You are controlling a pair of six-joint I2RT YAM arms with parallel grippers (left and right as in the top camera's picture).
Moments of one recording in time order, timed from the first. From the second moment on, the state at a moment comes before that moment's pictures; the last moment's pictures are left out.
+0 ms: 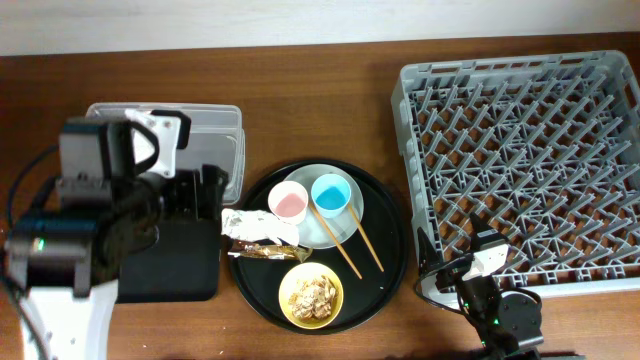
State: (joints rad) left arm -0.07 1.23 1.58 -1.27 0.22 -0.02; right arm 0.18 0.01 0.01 -0.07 -0.08 0.05
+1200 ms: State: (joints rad) left arm -0.28 1.40 0.87 -0.65 -0.02 -0.56; right arm 0.18 0.01 0.01 -0.07 -0.08 0.05
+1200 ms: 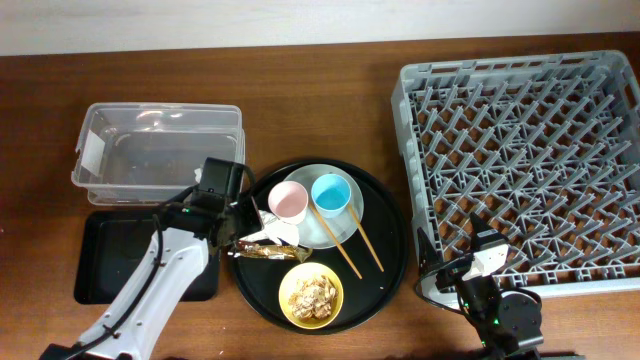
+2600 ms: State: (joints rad) left arm -0.31 1.59 0.90 -0.65 -0.10 -0.57; right arm 0.18 0.01 0.01 -0.07 -0.08 0.05
